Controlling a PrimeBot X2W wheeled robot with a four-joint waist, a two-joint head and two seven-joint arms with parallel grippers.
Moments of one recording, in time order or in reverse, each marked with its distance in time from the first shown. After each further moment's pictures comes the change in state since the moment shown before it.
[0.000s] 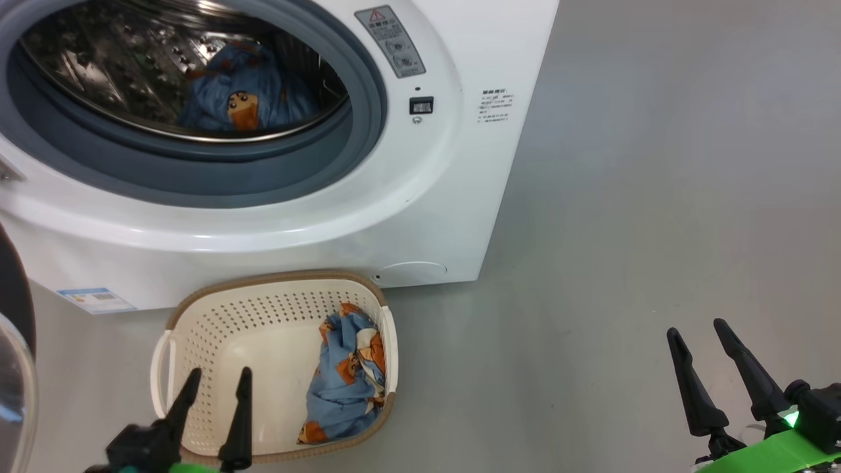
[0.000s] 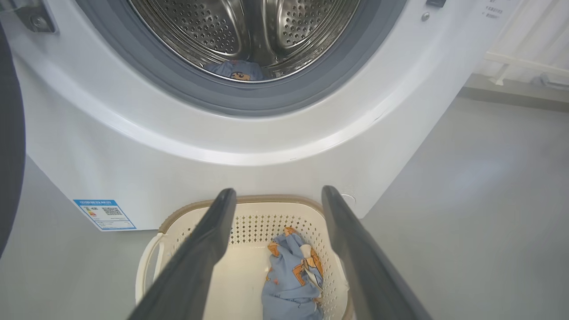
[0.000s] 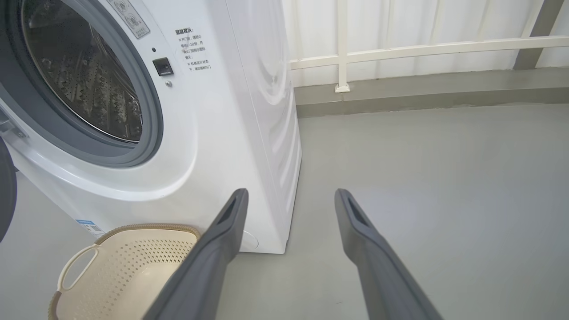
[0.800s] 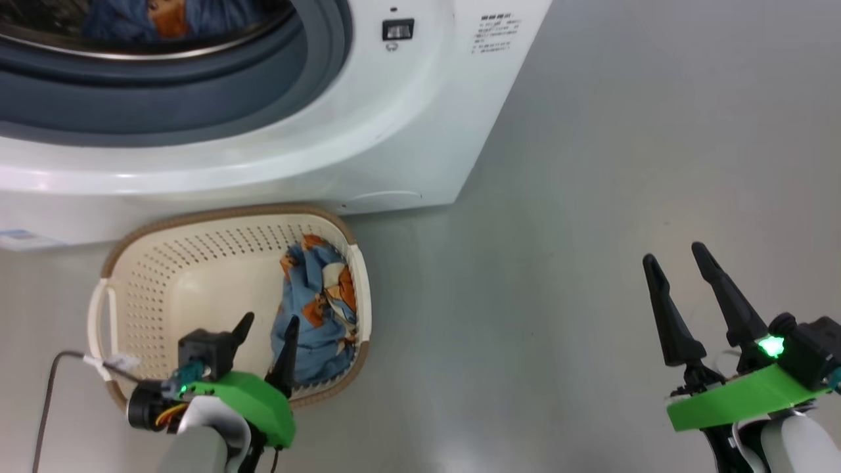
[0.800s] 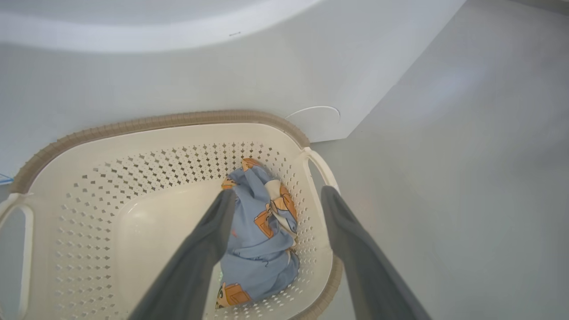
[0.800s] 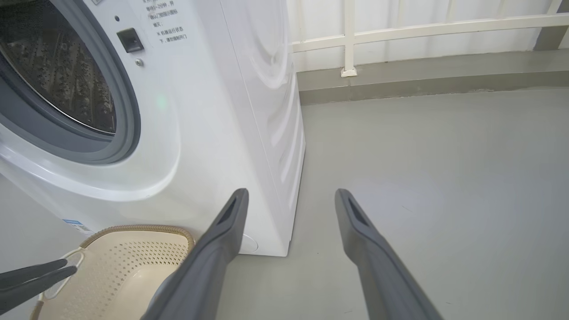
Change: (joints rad) left arm -0.390 -0.001 -0.186 0.493 -0.013 -0.035 0.001; right arm -0.165 0.023 0.045 -0.019 0.002 0.000 0.000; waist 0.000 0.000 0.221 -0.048
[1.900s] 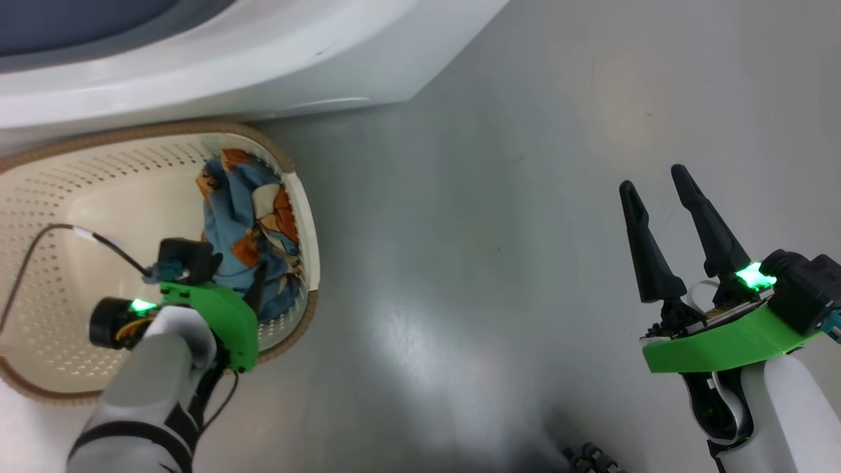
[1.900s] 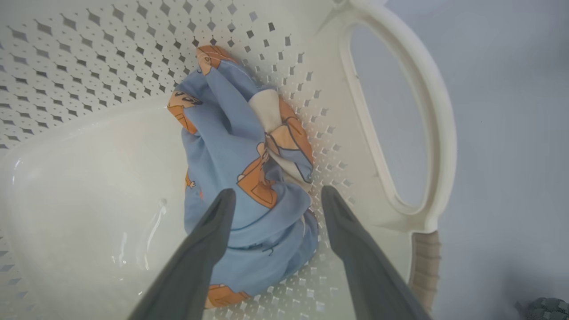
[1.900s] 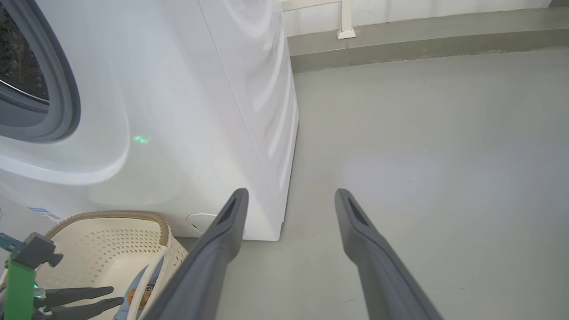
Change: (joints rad) left arm -0.452 0.024 -0.102 0.568 0.025 -0.028 0.002; right arm -0.163 0.035 0.048 -0.033 0.016 0.000 0.000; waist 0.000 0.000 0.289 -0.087
